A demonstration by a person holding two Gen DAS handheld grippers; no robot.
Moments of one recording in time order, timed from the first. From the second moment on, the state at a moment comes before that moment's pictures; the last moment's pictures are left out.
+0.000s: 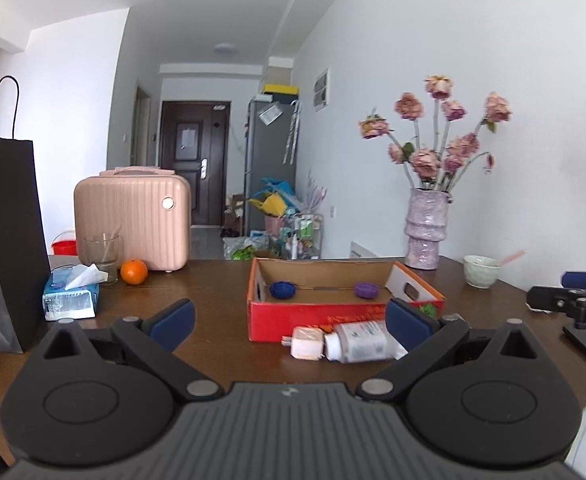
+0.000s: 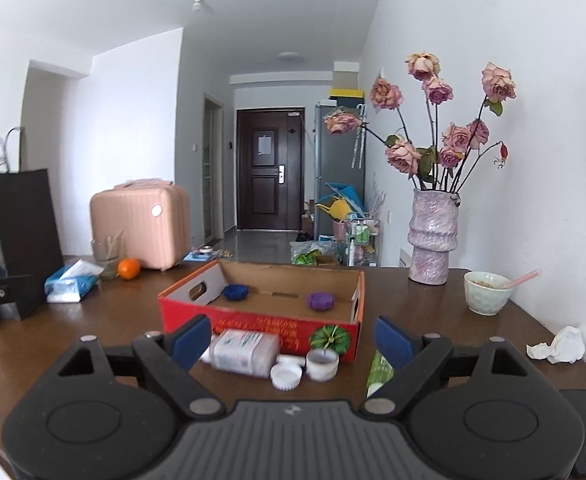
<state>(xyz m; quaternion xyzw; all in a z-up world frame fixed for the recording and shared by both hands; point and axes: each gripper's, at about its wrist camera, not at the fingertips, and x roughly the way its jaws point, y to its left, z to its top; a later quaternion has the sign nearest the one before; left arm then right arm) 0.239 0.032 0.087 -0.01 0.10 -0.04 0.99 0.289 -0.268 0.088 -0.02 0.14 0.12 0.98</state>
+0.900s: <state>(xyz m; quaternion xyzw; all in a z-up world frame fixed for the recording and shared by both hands) 0.256 -0.006 0.030 0.01 0.18 -0.07 0.98 0.268 -0.275 0.024 -0.04 0.22 0.12 0.97</state>
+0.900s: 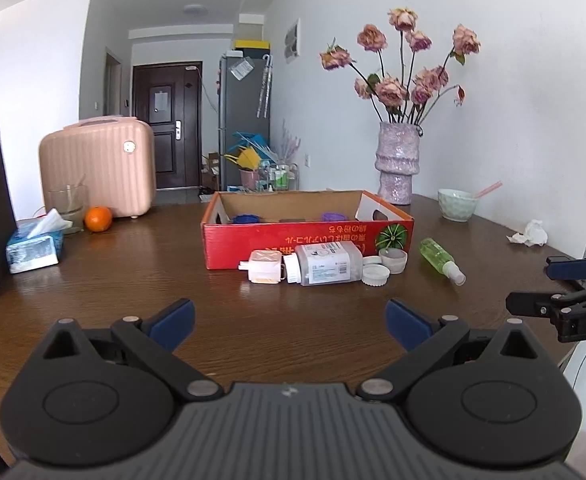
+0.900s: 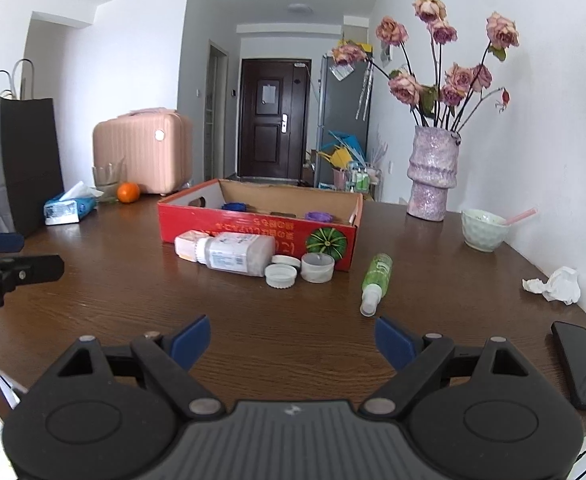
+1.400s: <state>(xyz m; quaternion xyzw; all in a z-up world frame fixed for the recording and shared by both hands) 0.362 -0.033 0.002 0.02 0.23 -0.10 0.97 0.356 -0.273 0.000 -0.02 0.26 0.11 0.96</state>
